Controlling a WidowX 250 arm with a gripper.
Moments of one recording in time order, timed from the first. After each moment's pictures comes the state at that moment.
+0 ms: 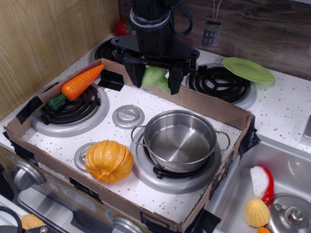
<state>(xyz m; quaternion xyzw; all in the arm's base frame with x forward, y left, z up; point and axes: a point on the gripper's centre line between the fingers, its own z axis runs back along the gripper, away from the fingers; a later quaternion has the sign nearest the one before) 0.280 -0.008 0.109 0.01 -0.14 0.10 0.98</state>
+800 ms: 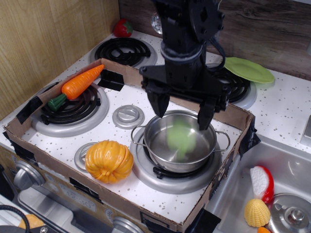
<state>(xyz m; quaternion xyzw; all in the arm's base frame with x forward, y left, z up) 0.260 -0.049 0.089 -0.02 -0.12 0.07 0.99</state>
